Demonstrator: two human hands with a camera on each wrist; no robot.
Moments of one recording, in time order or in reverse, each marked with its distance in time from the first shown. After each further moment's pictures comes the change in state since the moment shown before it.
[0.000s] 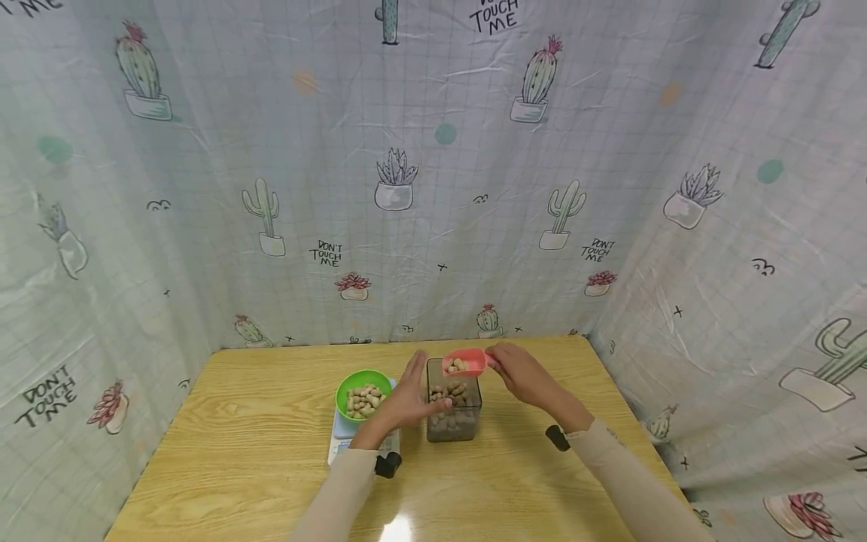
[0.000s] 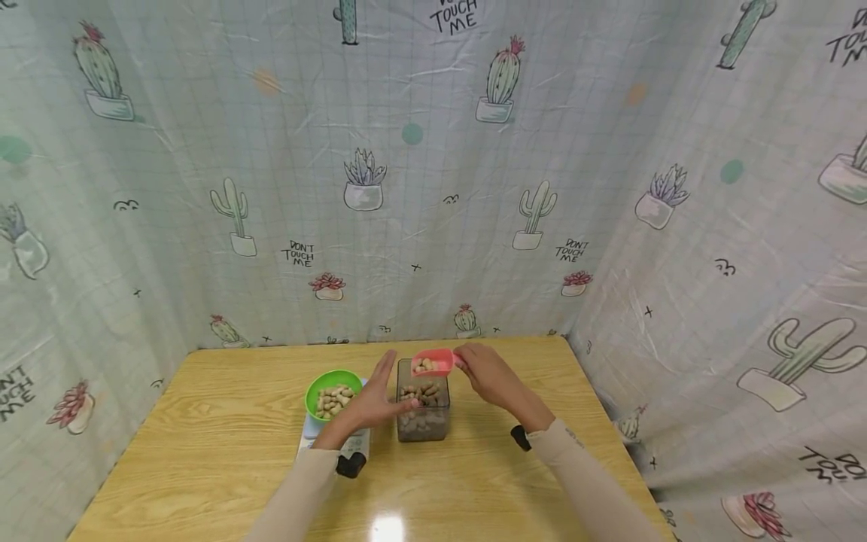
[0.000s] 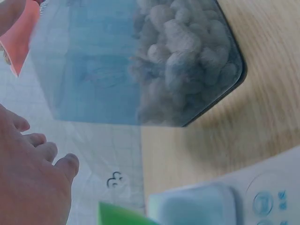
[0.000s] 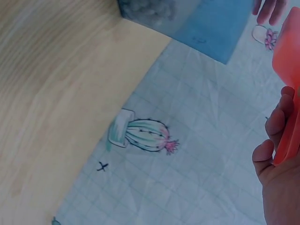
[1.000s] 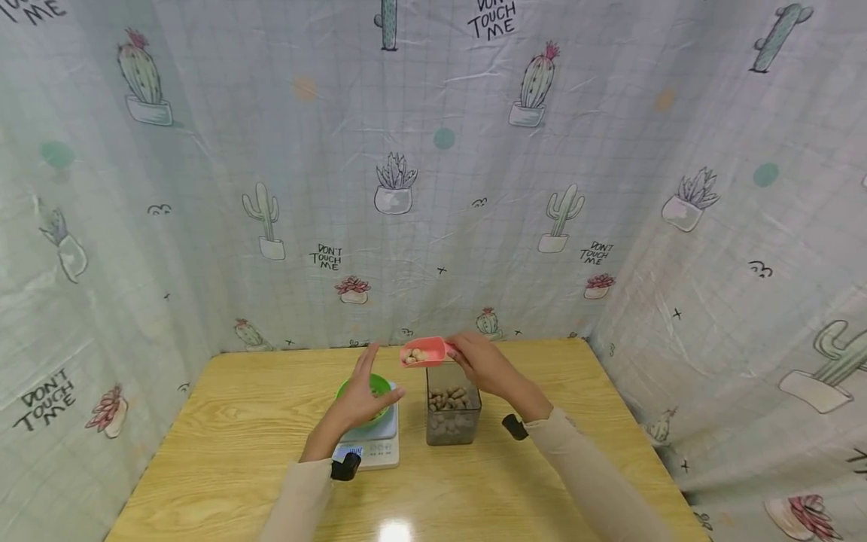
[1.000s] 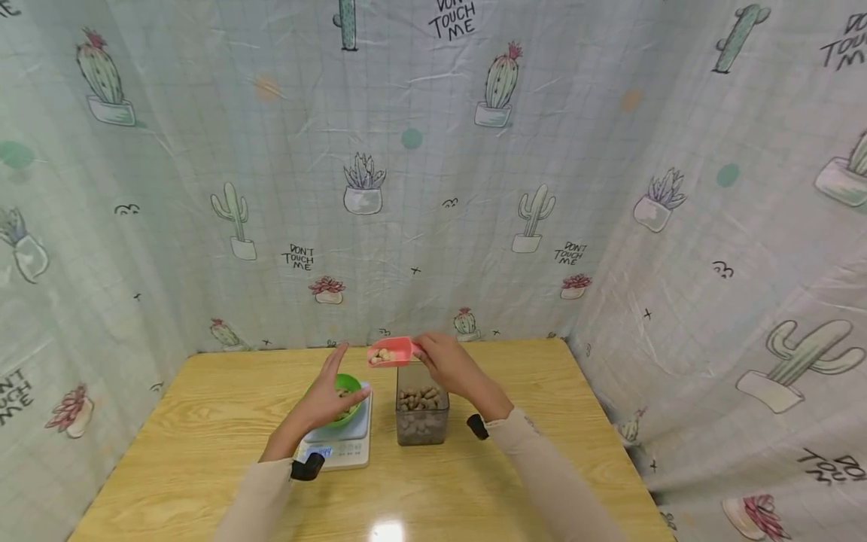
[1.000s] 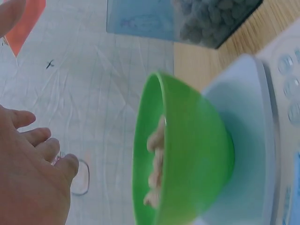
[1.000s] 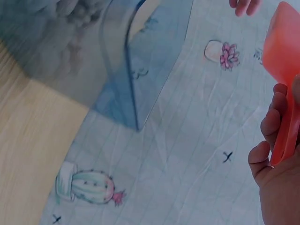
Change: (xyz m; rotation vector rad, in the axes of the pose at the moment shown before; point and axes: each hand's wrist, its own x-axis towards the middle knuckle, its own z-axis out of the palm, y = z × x) left_hand -0.038 -0.029 -0.061 -0.046 0.170 -0.066; right_hand 0.058 -0.045 0.003 0.044 0.004 -0.039
